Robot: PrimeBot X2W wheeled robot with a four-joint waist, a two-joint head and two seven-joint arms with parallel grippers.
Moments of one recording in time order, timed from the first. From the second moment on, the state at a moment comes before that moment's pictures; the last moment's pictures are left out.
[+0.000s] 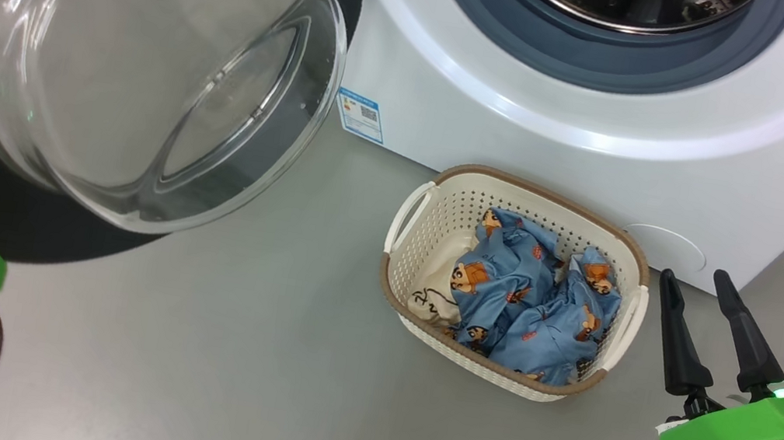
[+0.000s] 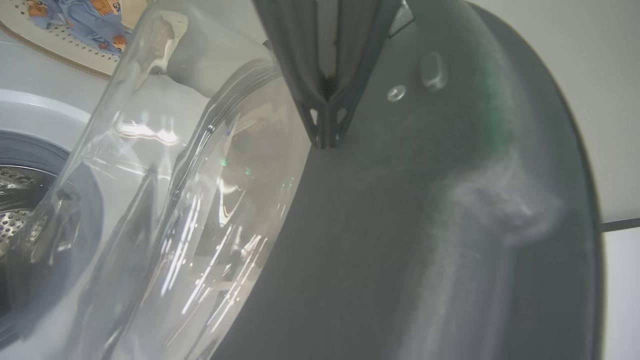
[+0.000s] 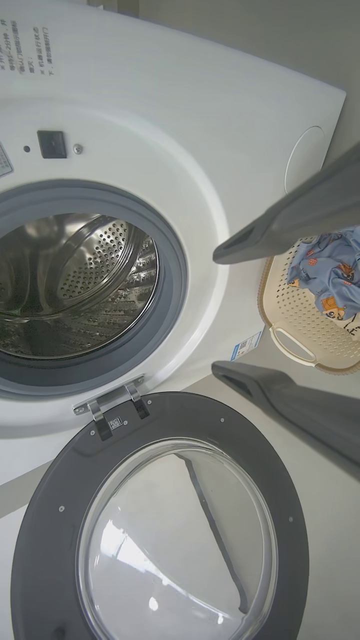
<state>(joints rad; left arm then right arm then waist) -0.59 0.38 -0.07 0.74 -0.56 -0.02 -0.08 -0.22 -0.28 0.20 0.26 0.55 0.13 -0.25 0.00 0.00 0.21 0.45</state>
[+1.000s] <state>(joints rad) -0.74 0.40 -0.10 1.02 -0.56 -0.09 -0.18 -0.23 -0.27 0.19 0.27 0.55 0.13 -0.25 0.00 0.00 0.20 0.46</state>
